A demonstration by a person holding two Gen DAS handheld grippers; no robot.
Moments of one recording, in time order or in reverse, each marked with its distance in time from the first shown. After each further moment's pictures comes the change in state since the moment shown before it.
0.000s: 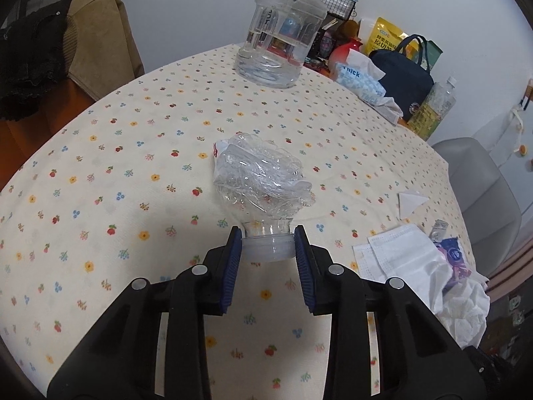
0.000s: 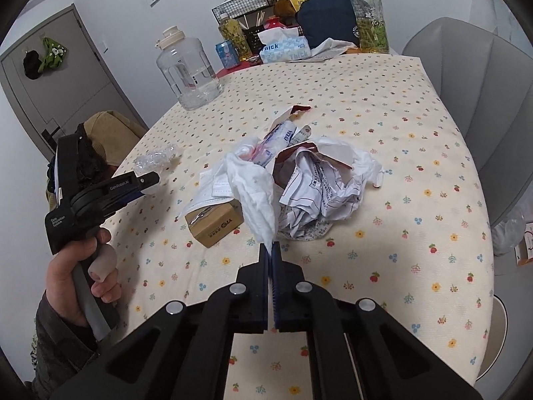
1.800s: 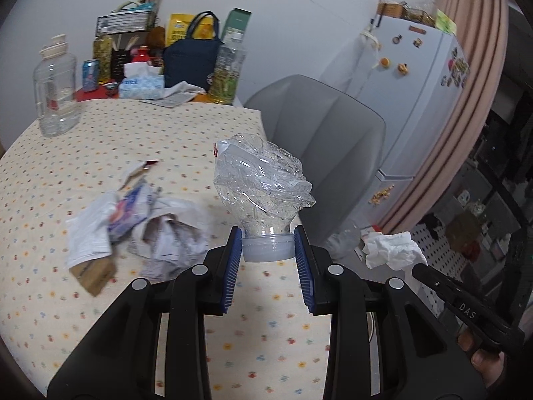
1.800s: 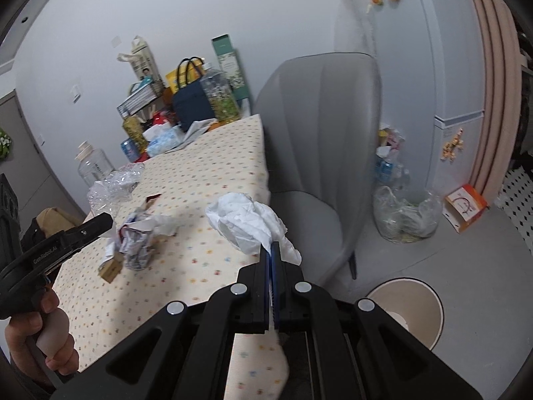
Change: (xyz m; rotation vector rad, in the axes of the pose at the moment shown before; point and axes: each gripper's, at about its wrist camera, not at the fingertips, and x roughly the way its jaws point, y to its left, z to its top) left arm -0.094 -0.263 -0.097 0.420 0.009 -0.411; right arm -0.173 -0.187 -0.056 0.285 -0.286 -0.284
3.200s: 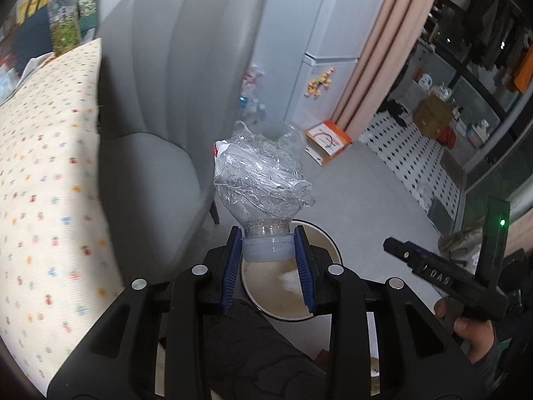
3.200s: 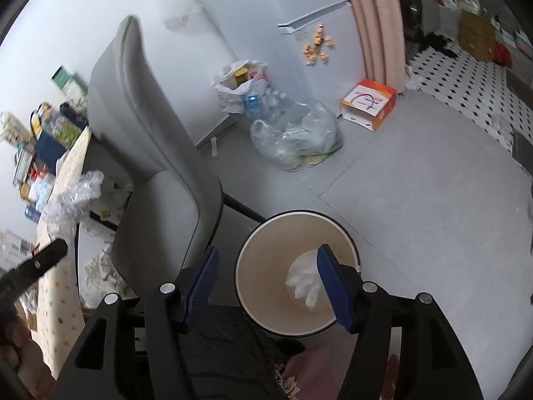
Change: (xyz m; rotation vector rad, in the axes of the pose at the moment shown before) left arm 0.171 -0.199 -0.075 0.316 0.387 -0.165; right arm 0.039 -0.266 -0.081 0.471 0.142 -0.272
